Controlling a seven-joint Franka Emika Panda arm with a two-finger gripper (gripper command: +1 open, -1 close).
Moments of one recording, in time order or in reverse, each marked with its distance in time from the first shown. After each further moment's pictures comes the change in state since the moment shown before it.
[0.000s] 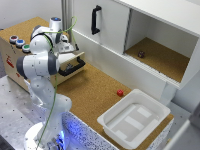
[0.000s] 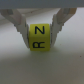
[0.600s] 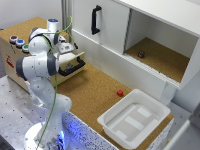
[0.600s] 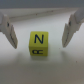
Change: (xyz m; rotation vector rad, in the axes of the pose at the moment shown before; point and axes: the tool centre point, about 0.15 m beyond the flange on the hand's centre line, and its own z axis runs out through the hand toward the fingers) arm -0.004 0.001 -0.027 -0.077 0.025 -0.063
